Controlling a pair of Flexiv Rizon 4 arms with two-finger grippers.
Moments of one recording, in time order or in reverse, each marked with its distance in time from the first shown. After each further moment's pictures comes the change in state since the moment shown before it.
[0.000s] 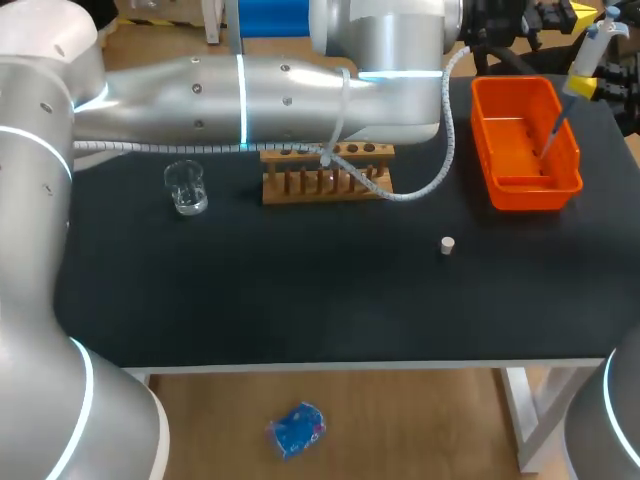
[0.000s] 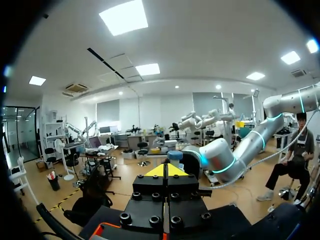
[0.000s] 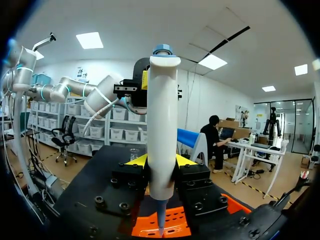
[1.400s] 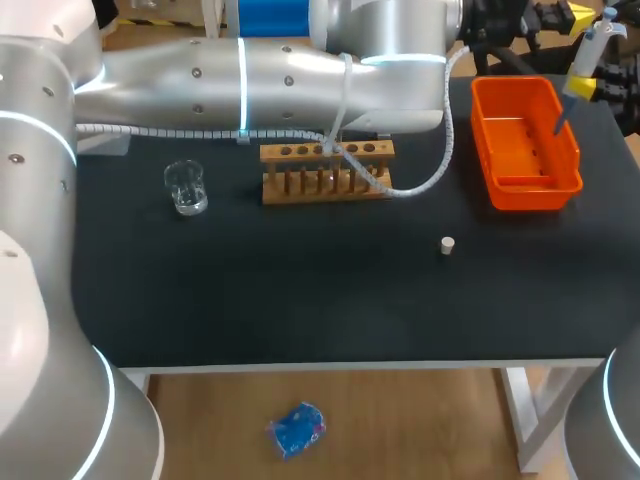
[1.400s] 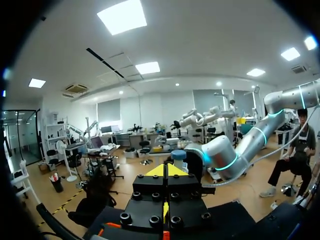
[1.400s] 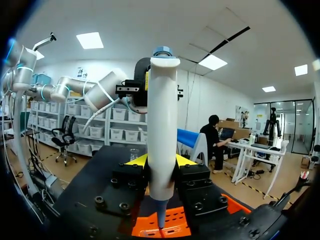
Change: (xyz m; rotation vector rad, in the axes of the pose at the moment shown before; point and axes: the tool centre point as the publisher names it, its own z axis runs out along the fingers) left arm -0.007 -0.004 -0.003 -0.014 -0.014 0.038; right arm -0.001 0.000 0.000 -0.003 0.001 -0.001
